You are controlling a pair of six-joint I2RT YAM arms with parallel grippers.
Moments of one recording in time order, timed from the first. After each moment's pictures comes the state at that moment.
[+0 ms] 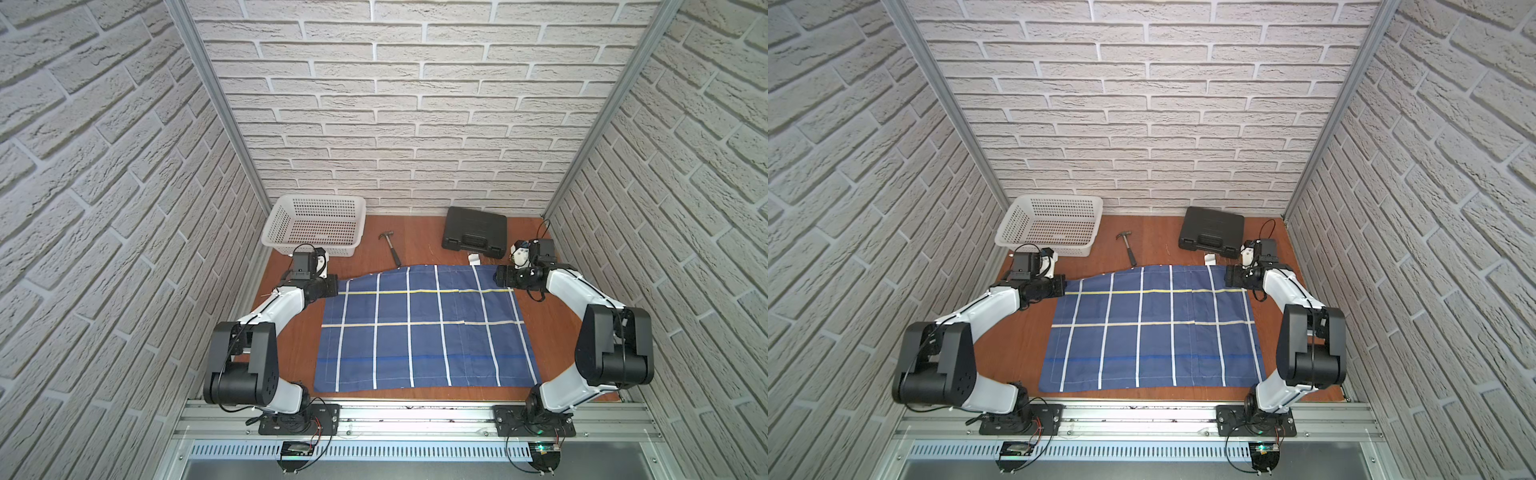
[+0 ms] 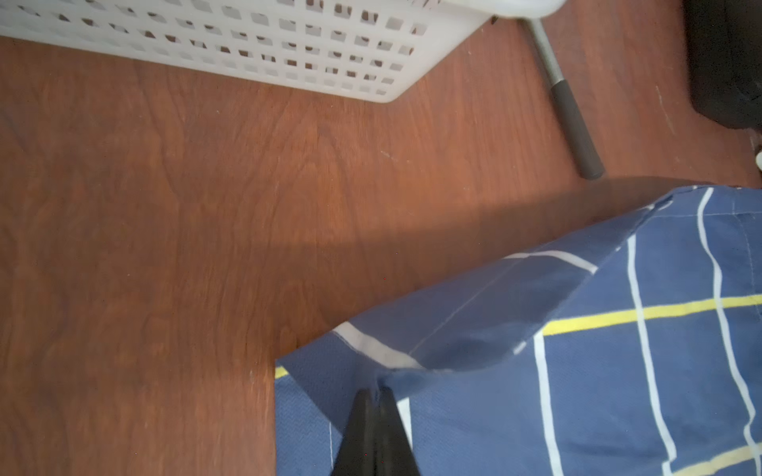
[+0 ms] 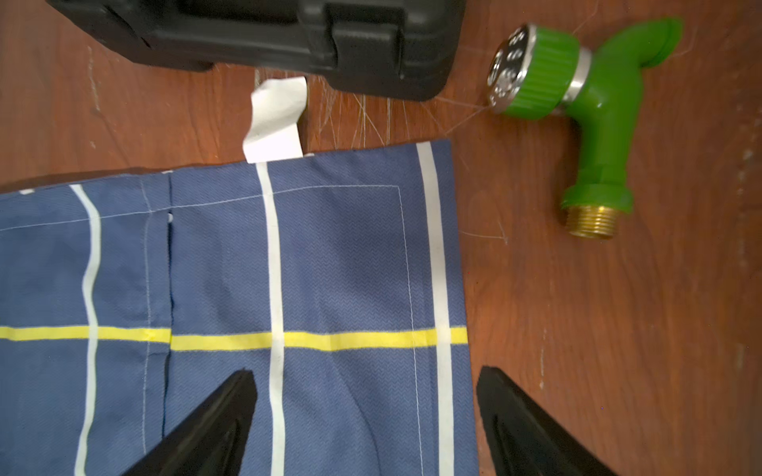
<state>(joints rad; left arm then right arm) -0.05 1.45 0.80 -0.26 0.23 -0.12 -0.16 1.63 1.04 -0.49 -0.16 0.02</state>
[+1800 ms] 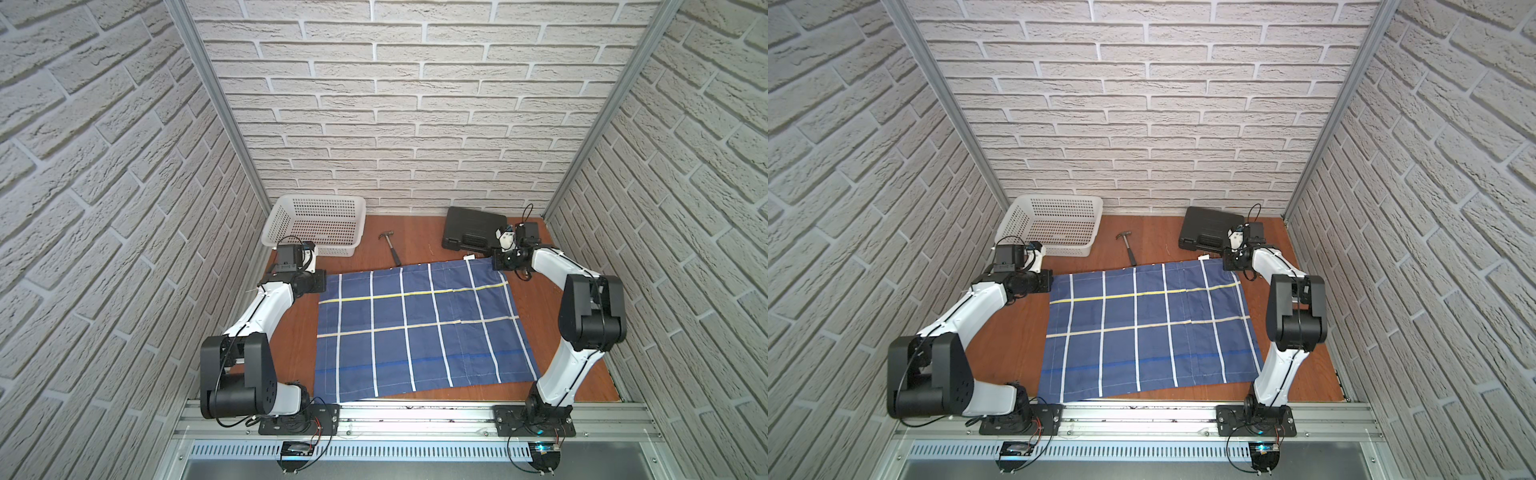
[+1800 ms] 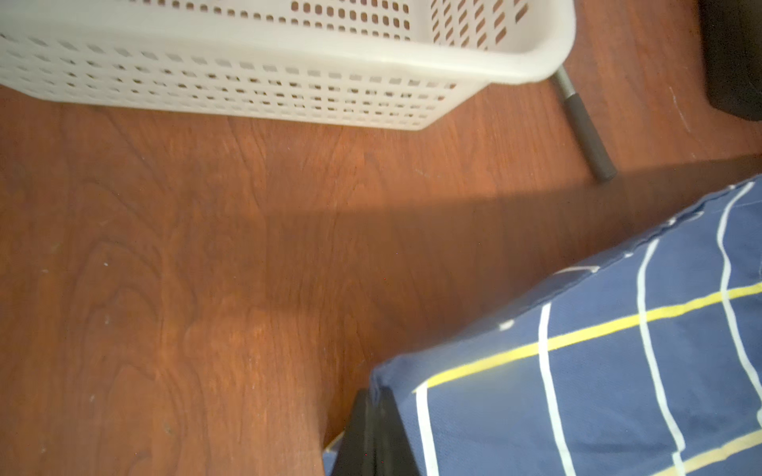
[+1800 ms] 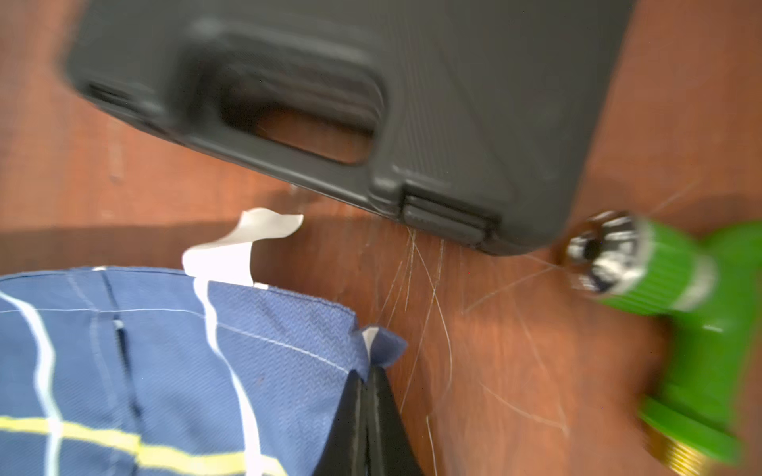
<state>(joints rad) 0.05 1.40 0.92 -0.43 0.23 0.03 -0.11 1.83 1.29 -0.45 -0.21 -0.05</state>
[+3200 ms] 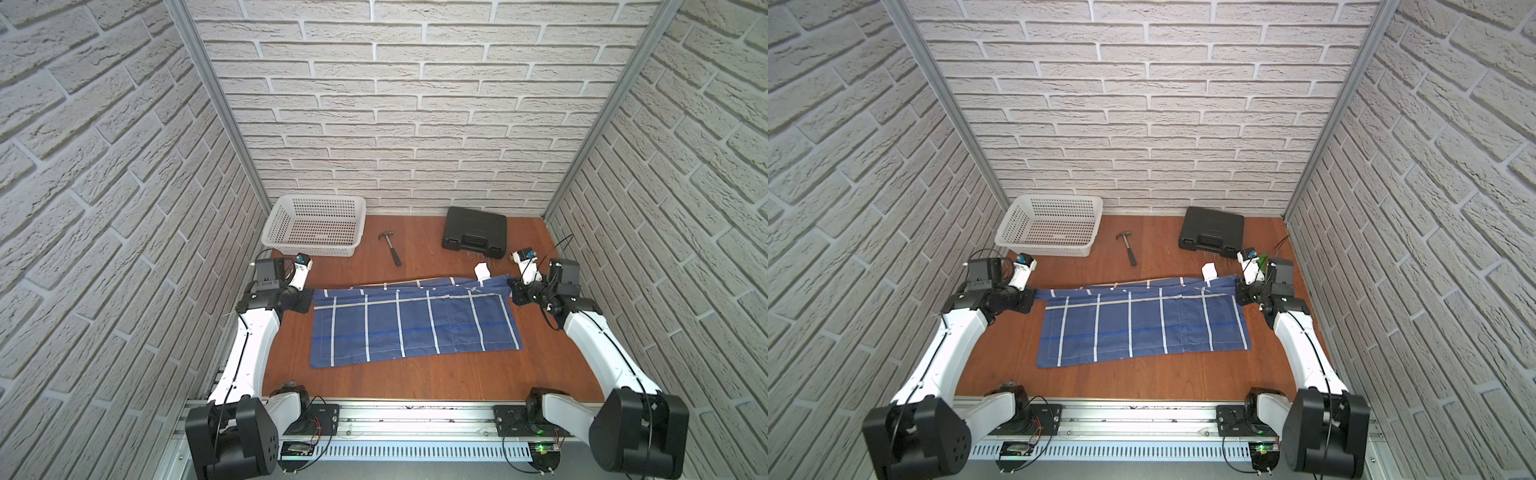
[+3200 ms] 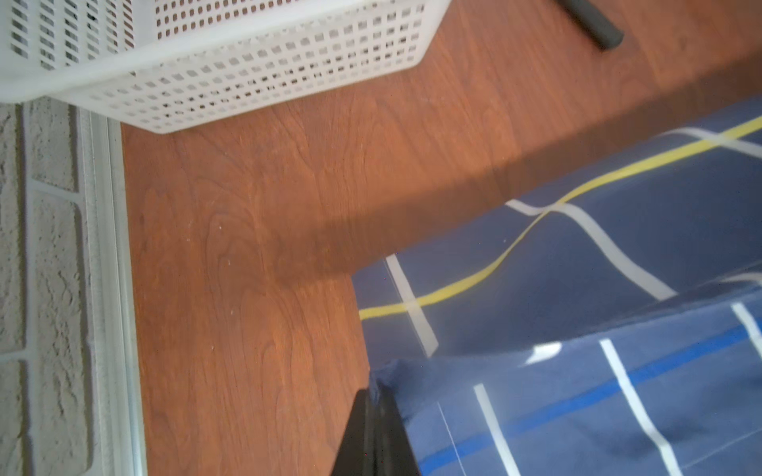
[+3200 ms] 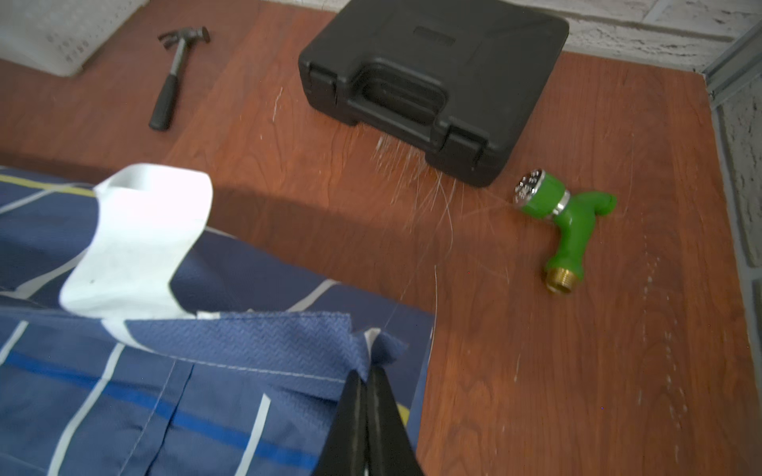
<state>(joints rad) 0.14 1.08 0.82 -0.68 0.18 0.40 -0.19 1.09 0.72 -0.43 -0.31 -0.28</state>
